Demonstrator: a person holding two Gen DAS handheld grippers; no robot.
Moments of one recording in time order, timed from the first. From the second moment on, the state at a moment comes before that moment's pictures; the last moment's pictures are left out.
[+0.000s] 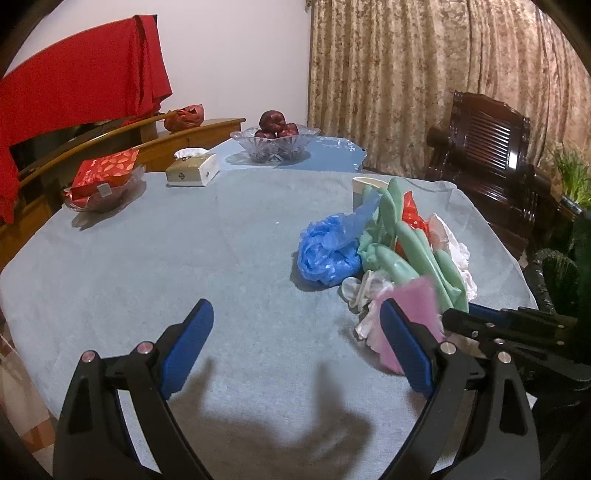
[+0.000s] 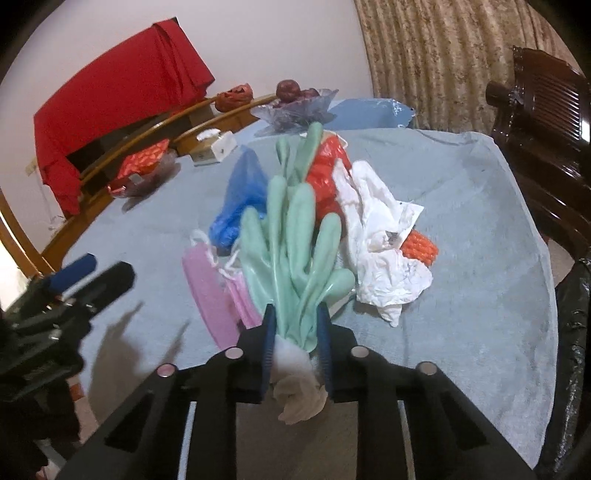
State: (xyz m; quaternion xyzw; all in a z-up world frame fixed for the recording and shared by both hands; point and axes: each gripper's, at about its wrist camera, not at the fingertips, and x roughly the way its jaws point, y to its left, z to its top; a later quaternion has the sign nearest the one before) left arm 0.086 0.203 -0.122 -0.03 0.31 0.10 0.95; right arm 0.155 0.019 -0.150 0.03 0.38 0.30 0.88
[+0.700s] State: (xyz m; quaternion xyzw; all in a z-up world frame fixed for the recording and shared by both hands) left arm 0.092 0.157 -0.130 -0.03 0.32 0.05 0.95; right arm 0.126 -0.043 -0.129 0.05 0.35 0.25 0.90
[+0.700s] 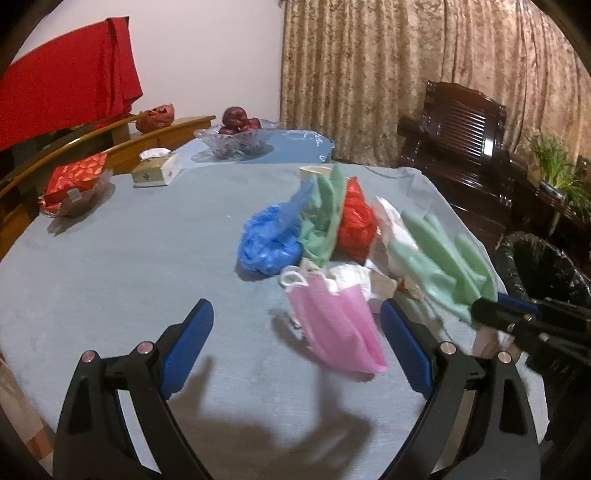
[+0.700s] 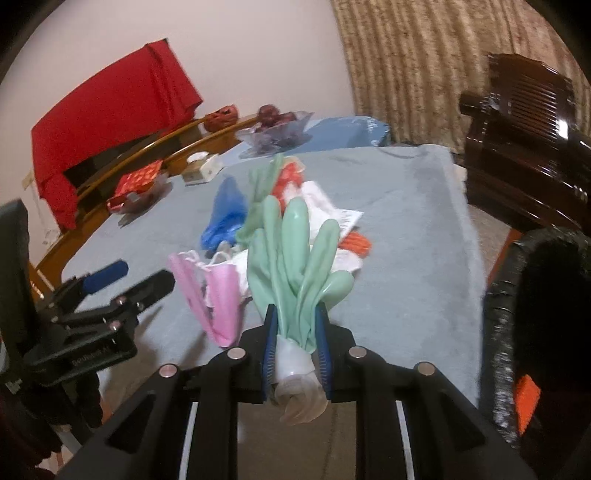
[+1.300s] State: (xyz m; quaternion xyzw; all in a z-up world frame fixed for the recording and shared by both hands) left arm 0.115 0.132 -0.164 -0.03 0.36 0.05 0.93; right arm 0.119 -0.074 -0.124 0.06 0.34 0.24 0.91
